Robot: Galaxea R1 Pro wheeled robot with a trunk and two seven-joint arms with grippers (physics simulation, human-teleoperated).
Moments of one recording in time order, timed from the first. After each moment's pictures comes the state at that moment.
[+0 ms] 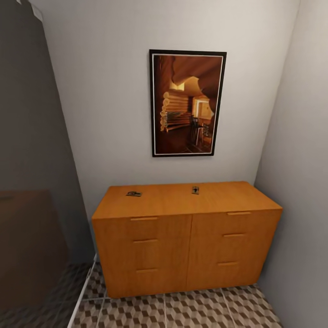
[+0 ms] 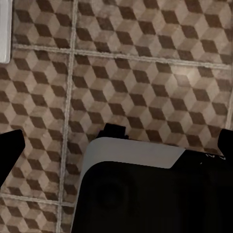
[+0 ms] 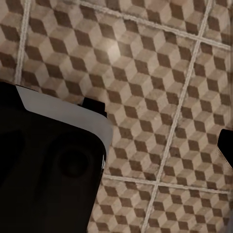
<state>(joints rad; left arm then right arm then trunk) -0.16 -0.03 -0.36 -0.01 0.52 -0.16 0.12 -0.14 0.00 0.02 0.02 0.32 -0.12 -0.10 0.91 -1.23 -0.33</state>
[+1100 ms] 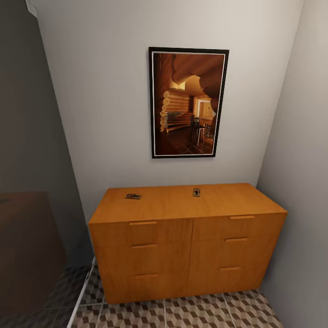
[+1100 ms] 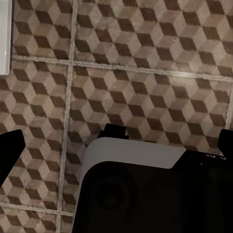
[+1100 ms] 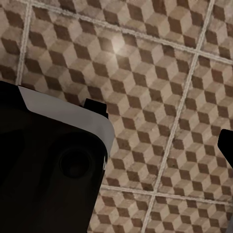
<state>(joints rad) -0.16 -0.02 -0.36 -0.01 0.52 -0.16 0.12 -0.14 0.00 0.02 0.02 0.32 -0.12 -0.10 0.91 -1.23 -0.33</state>
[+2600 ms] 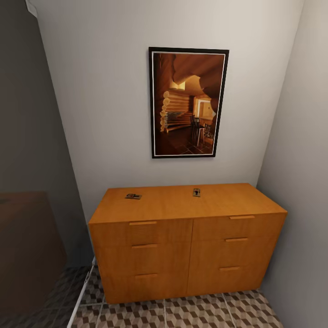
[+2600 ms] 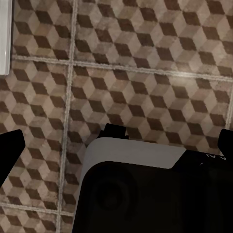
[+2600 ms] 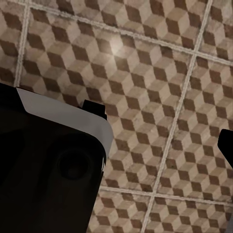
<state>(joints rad) -0.16 -0.02 -0.36 -0.01 0.52 -0.16 0.12 -0.14 0.00 0.02 0.02 0.32 -0.12 -0.10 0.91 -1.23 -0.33</state>
